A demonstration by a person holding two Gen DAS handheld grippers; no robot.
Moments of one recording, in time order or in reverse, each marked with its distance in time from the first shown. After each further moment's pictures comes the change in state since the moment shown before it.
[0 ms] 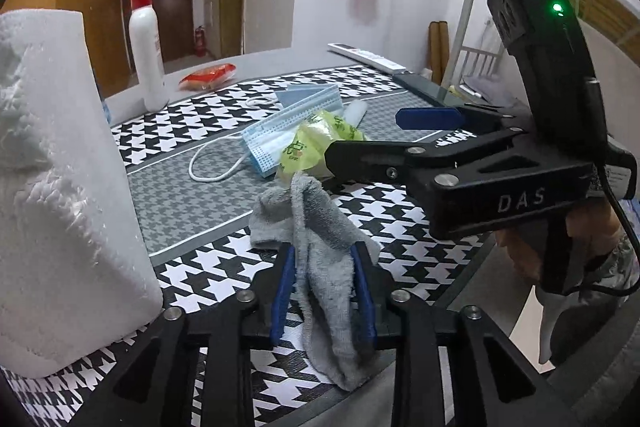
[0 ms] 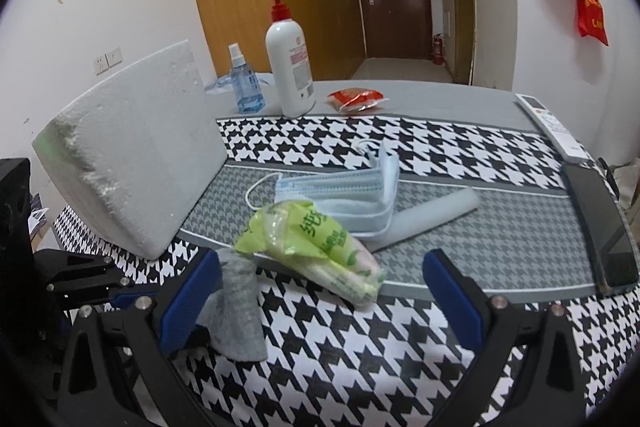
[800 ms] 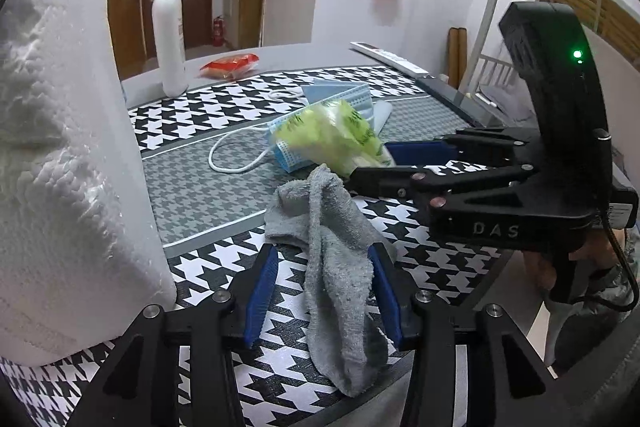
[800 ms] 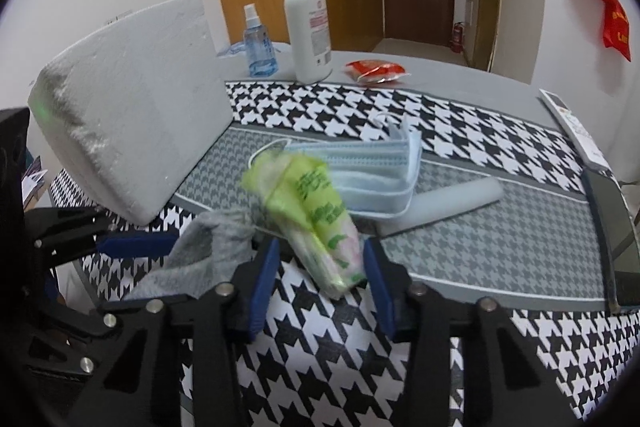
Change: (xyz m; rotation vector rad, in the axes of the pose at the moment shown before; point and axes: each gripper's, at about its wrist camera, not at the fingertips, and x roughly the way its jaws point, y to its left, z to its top) left arm 0.006 0.012 0.000 -0.068 0.009 0.028; right arm 0.019 0.004 -0.006 -0.093 0.102 0.026
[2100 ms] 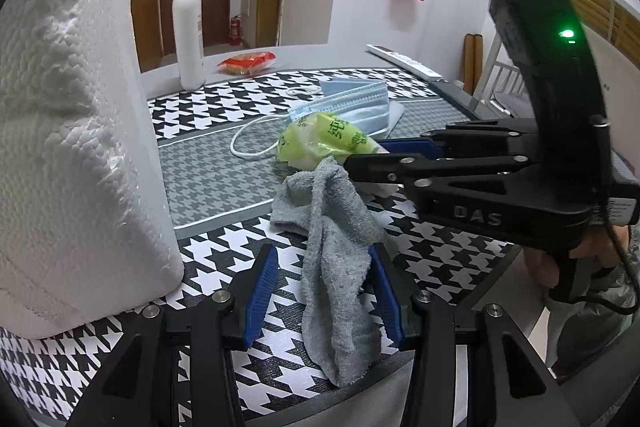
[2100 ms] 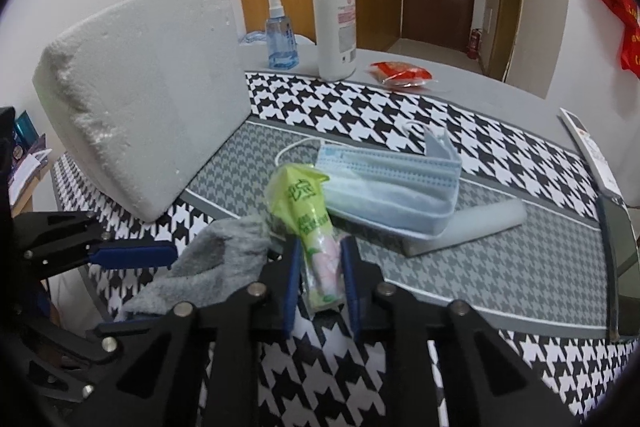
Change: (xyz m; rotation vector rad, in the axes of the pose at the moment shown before) left arm -0.009 -0.005 -0.008 -0.041 -0.013 0.049; right arm 0.013 0.015 0.008 -0.068 0.013 0.018
